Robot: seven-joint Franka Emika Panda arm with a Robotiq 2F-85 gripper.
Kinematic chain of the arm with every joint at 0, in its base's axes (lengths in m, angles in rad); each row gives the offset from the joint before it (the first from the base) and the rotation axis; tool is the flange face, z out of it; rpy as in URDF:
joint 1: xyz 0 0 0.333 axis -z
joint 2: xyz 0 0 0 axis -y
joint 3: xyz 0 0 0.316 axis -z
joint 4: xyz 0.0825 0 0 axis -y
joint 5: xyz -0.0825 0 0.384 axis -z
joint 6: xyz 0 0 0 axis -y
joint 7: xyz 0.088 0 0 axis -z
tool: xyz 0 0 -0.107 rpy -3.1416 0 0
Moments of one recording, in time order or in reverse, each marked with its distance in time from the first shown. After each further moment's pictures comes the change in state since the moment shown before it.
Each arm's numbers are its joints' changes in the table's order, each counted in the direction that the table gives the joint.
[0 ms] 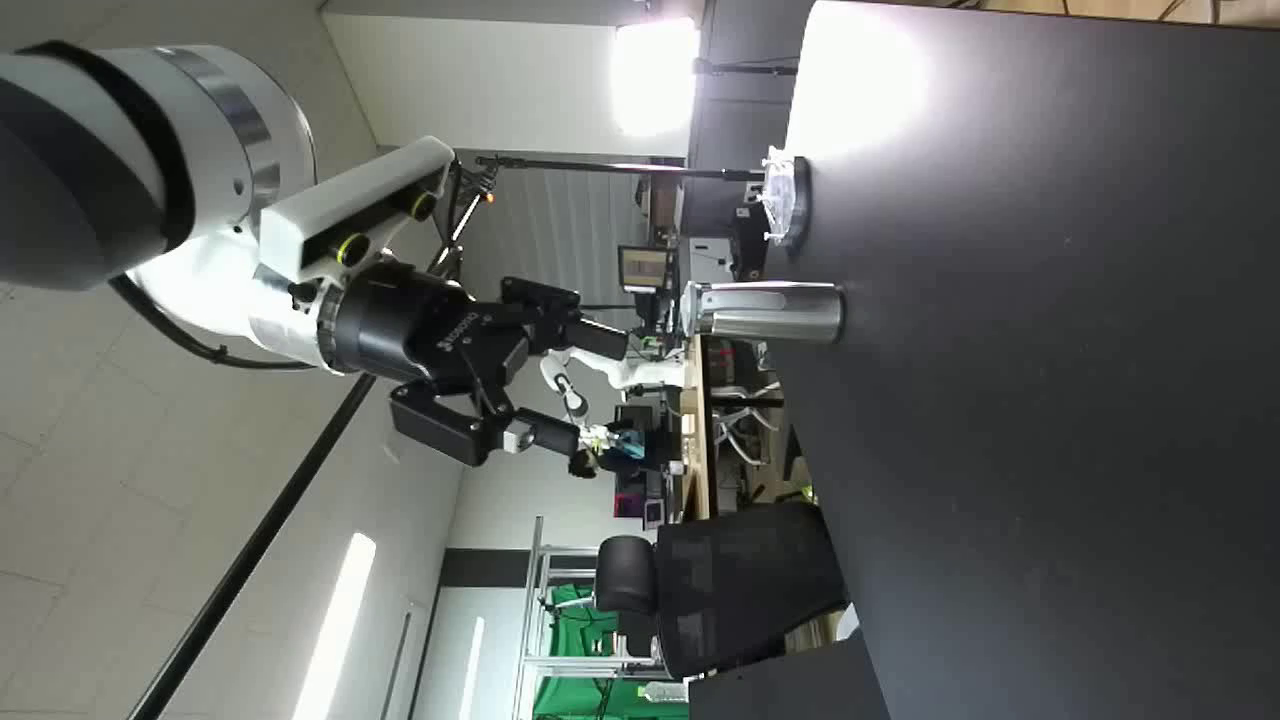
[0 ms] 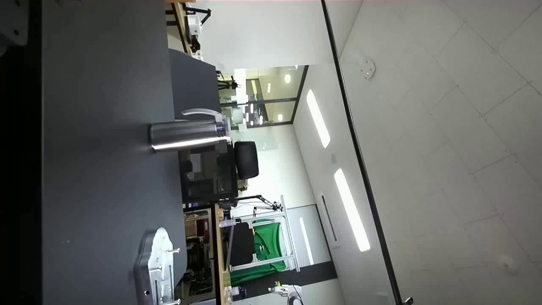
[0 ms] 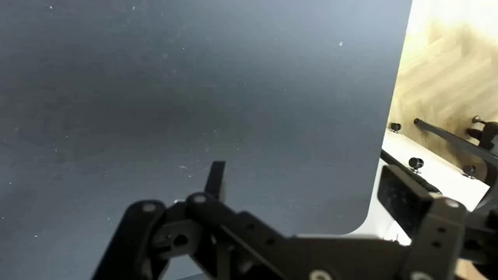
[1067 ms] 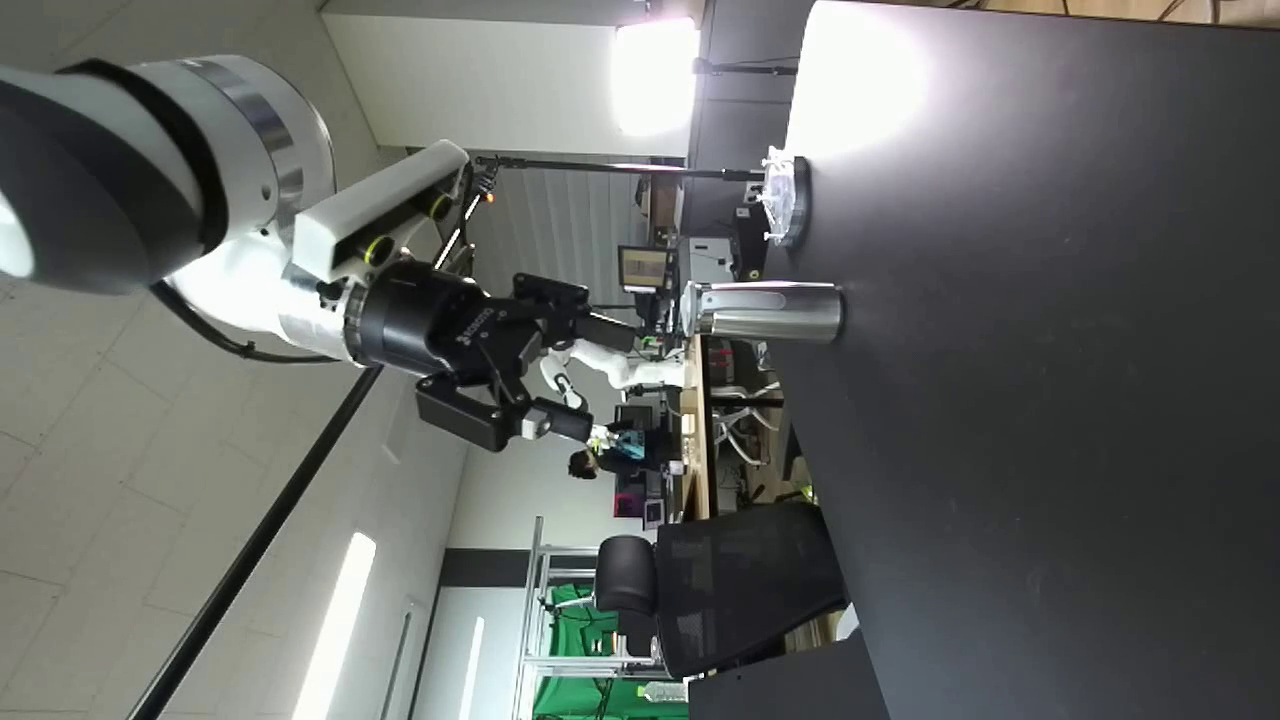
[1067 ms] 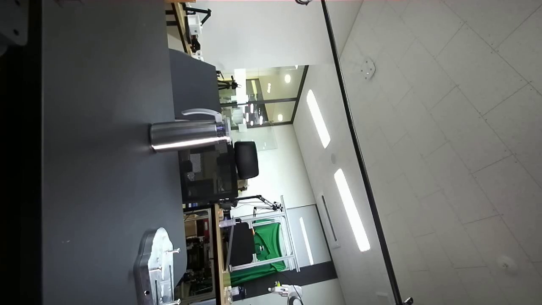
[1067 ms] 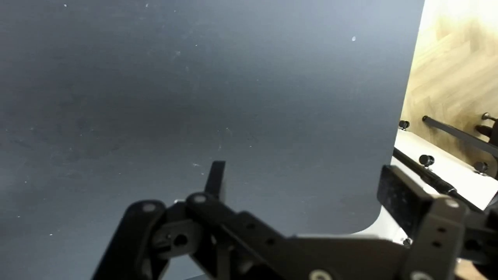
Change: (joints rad) arm 0.029 -0.019 0.014 0.007 0.010 0.000 -0.020
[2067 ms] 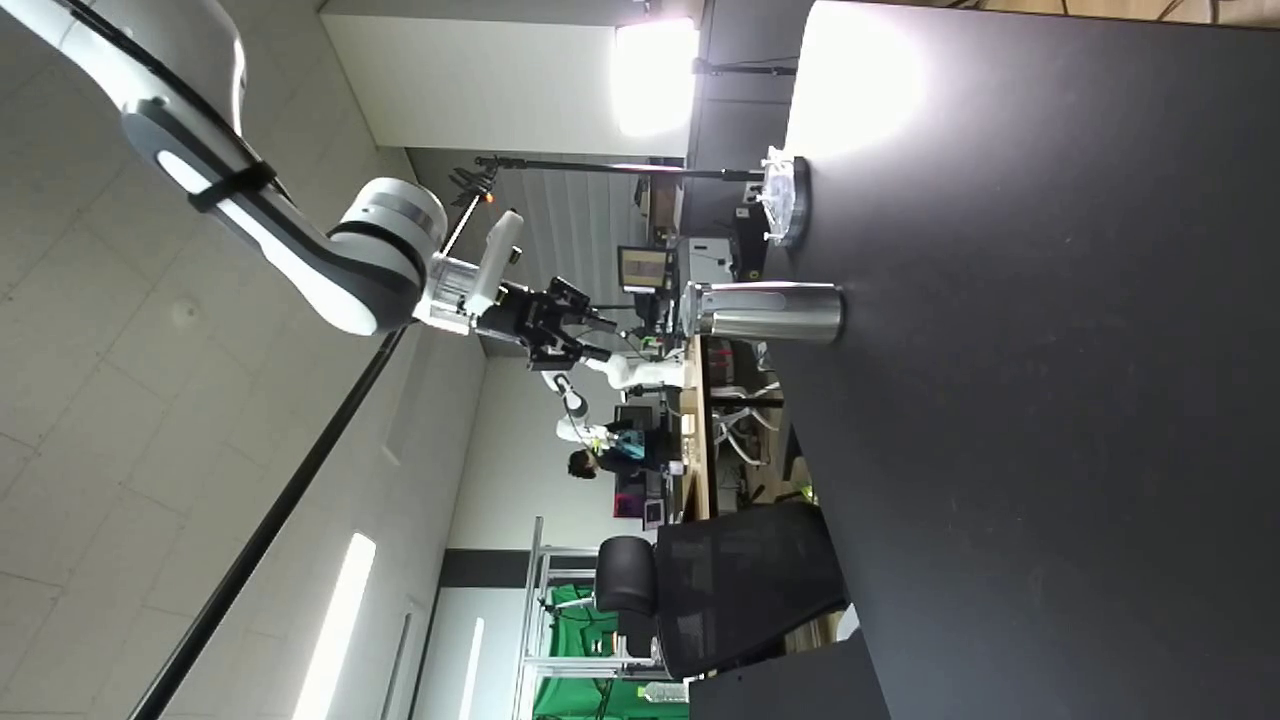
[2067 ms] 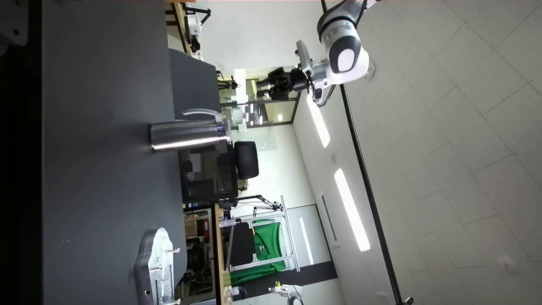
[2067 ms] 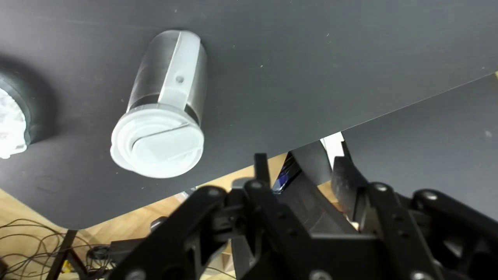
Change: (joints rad) arm 0.289 -0.422 0.222 0.542 0.211 0.017 -0.017
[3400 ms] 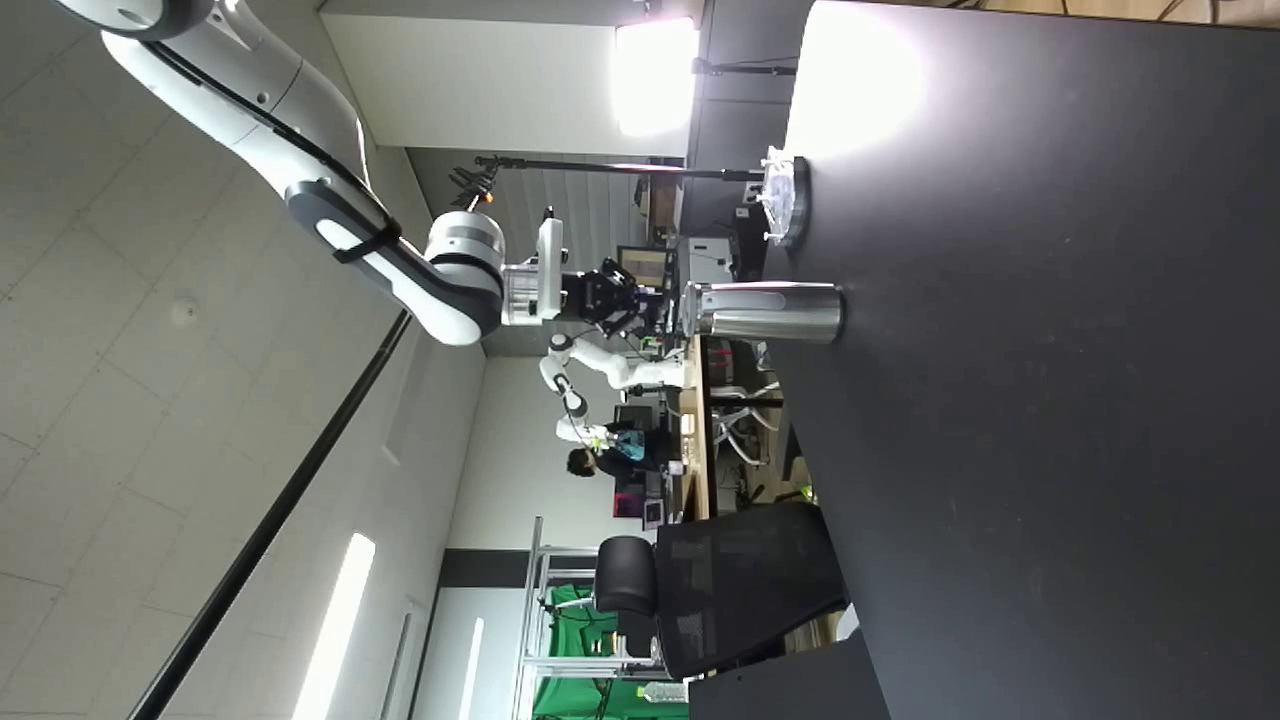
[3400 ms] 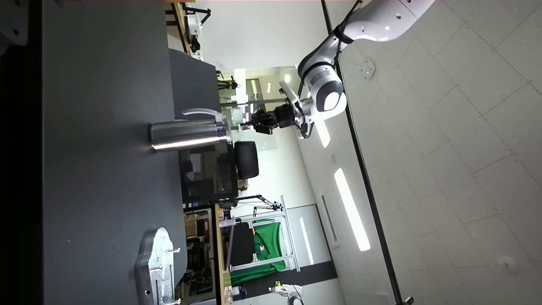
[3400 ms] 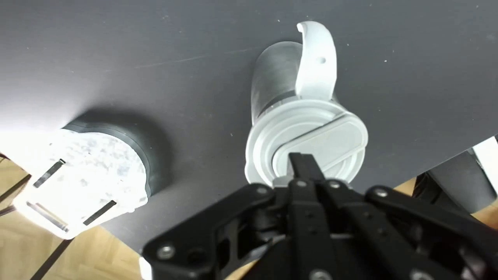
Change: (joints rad) arm 0.051 -0.328 0.104 0.369 0.120 -0.257 0.235
